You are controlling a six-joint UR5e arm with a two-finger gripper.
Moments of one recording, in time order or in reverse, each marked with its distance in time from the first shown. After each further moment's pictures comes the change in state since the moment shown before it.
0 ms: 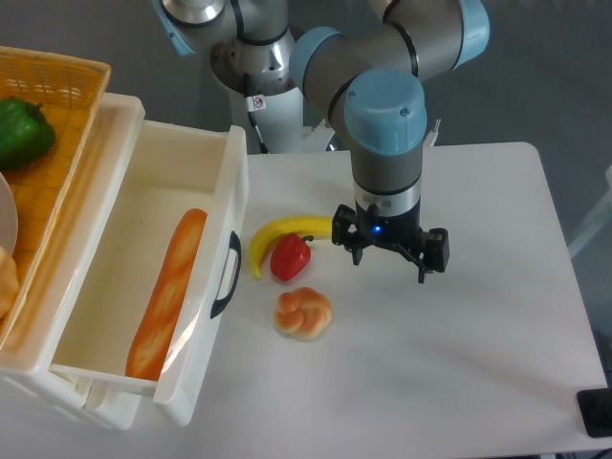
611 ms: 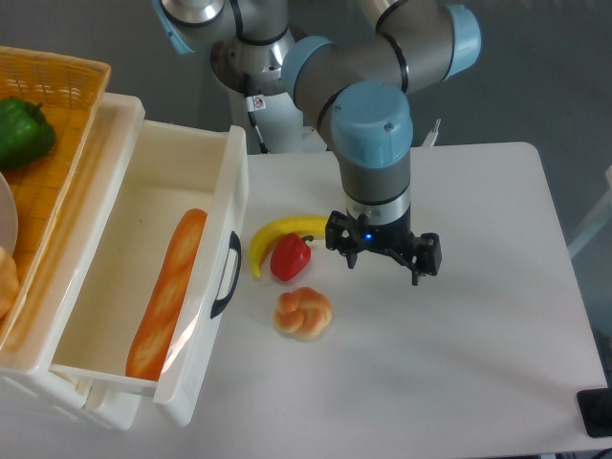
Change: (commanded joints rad) arm -0.061 -0.018 -0.044 0.006 0.142 -0.063
